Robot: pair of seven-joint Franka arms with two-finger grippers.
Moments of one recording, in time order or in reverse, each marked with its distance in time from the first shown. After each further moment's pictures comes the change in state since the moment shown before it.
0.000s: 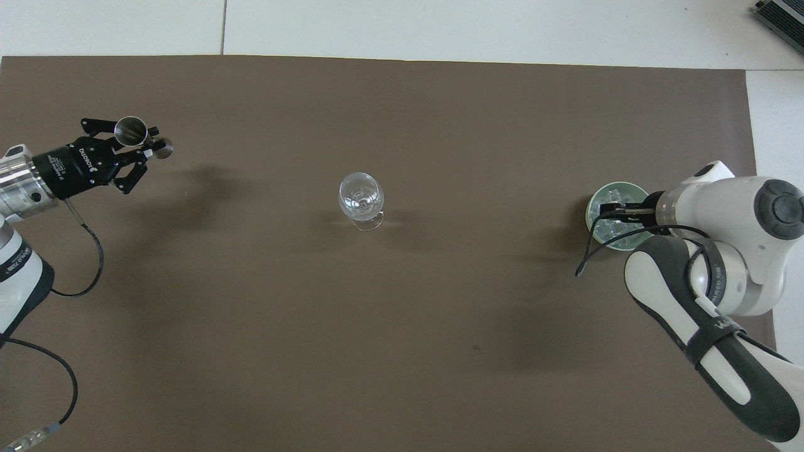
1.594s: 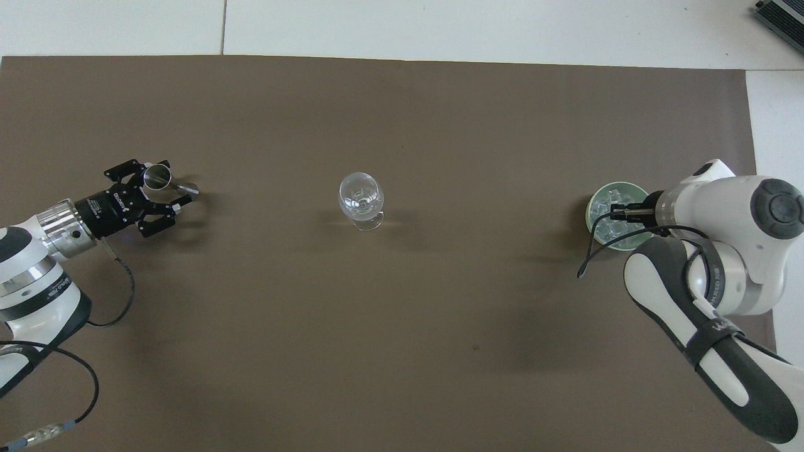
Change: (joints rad) left arm 0.010 0.026 0.008 -0.103 -0.012 0.003 -0.004; right arm 0.000 0.000 0.000 0.002 -0.034 -0.002 -0.002
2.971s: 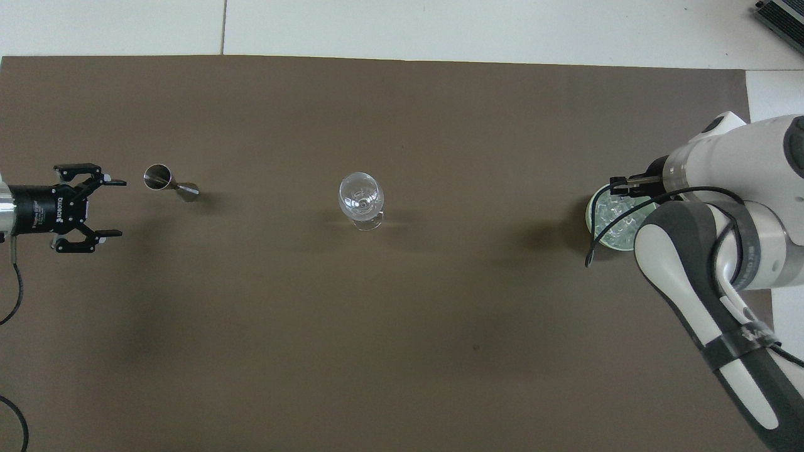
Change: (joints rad) left arm -0.036 -0.195 0.039 0.088 0.950 0.089 0.297; right arm 0.057 -0.047 0.066 0.249 -0.001 -0.324 0.033
